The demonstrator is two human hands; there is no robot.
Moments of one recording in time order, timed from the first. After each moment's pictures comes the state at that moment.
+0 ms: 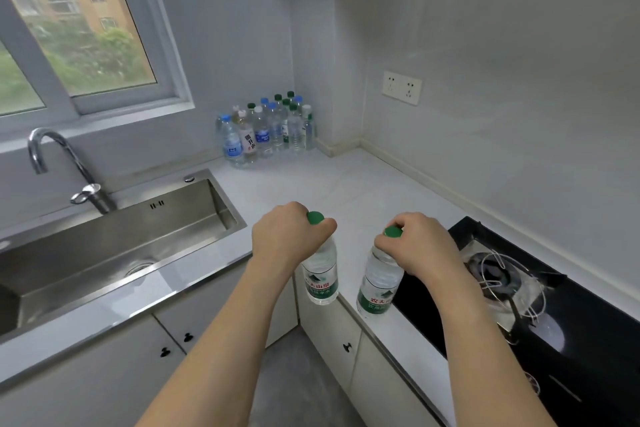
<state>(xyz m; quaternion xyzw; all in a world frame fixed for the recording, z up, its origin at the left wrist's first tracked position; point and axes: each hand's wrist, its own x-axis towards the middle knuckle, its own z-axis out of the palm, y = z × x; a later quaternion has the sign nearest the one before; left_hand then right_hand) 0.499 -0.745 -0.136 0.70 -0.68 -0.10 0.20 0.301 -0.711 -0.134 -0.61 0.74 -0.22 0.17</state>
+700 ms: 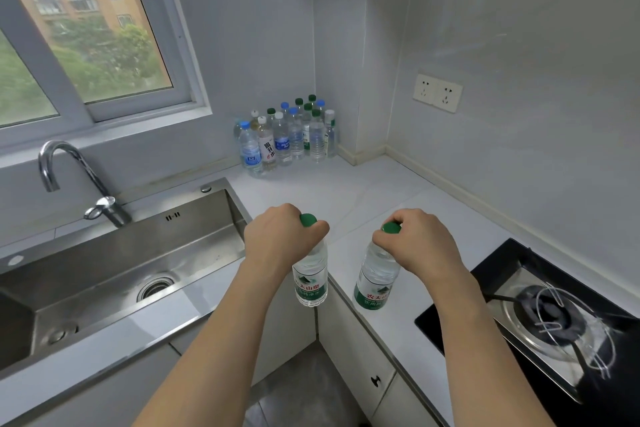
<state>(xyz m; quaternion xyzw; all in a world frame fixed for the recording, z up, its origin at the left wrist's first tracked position) 0.565 -0.832 -0.135 0.73 -0.66 -0.06 0.18 0.361 -0.810 -0.134 -0.62 0.73 -0.24 0.17</state>
